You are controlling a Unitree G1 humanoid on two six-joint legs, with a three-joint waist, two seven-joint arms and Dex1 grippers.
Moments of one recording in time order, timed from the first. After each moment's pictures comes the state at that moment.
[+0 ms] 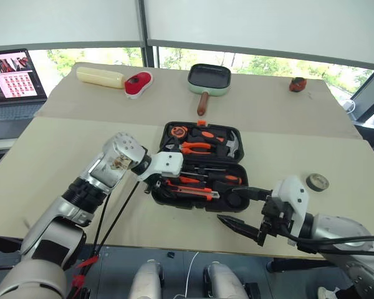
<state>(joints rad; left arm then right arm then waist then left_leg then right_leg) -0.84 0.62 -0.51 0.20 0.02 0.25 -1.50 0.12 -0.76 -0.14 -0.86 0.75 0.74 0.57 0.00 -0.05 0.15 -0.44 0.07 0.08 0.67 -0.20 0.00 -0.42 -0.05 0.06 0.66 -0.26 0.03</state>
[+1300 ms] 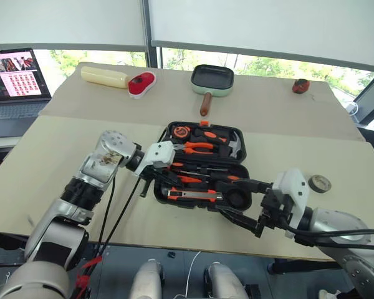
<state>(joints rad) -0.80 0.60 -0.36 0.25 -0.14 0.24 -1.54 0.06 -0.75 -0.13 -0.83 0.77 0.73 0.57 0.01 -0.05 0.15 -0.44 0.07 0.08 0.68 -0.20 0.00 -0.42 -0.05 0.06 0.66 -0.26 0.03</state>
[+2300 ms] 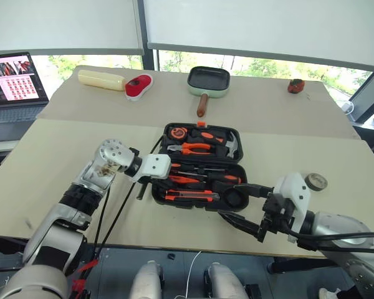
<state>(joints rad) -0.77 0.59 -0.40 0.36 0.00 -0.05 -1.47 0.10 -0.76 -0.14 -0.84 0.77 0.73 0.56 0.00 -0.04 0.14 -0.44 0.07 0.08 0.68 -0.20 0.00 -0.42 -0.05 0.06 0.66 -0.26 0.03</state>
